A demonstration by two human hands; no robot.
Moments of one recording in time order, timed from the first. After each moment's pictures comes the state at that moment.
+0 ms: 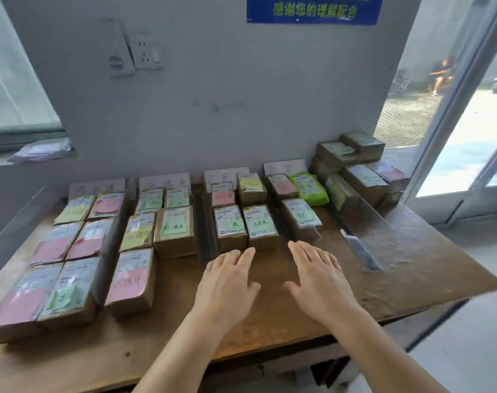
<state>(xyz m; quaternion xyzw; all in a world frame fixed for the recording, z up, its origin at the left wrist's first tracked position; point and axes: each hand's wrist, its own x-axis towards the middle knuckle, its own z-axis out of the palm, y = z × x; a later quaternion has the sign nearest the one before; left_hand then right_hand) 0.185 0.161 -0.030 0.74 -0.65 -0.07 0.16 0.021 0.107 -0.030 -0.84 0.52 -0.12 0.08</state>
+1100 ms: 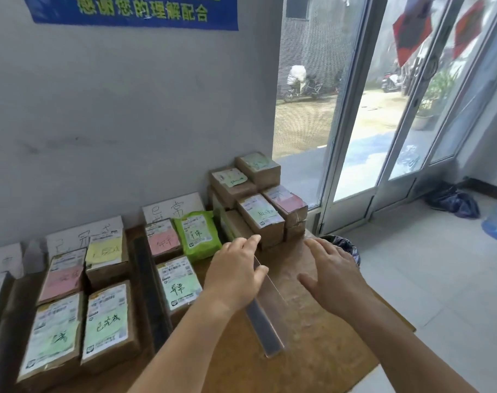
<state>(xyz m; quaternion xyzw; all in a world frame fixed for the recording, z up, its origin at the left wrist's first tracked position) -0.032 -0.150 -0.018 0.61 -0.76 -0.10 0.19 -0.220 -0.142 -0.017 -0.73 0.66 -0.13 0.09</state>
